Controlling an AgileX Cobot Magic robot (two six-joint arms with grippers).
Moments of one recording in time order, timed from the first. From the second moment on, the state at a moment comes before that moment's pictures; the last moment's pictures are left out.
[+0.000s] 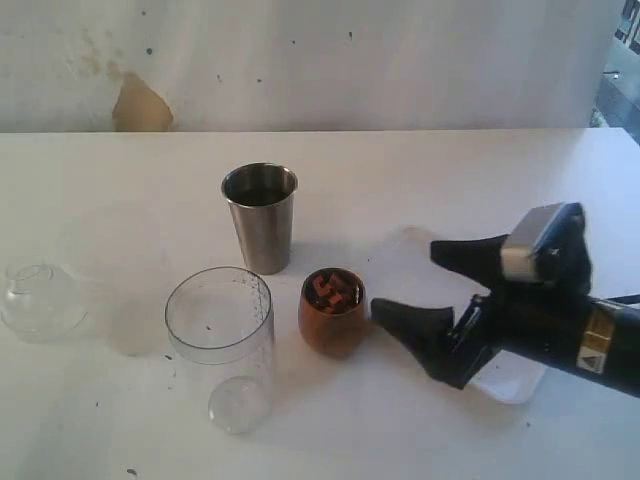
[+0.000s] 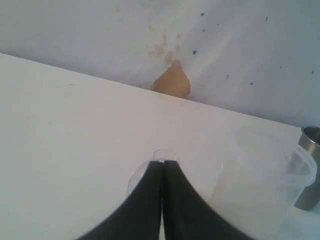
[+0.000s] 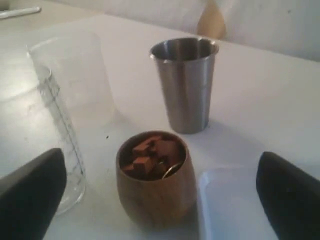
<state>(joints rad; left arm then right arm) 0.01 0.00 0.00 0.09 0.21 -0.33 0.00 1.64 -0.36 -0.92 -1.13 0.40</state>
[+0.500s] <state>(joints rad) 0.01 0.00 0.00 0.09 0.21 -0.33 0.15 1.95 -0.56 -0.82 -1.12 0.19</state>
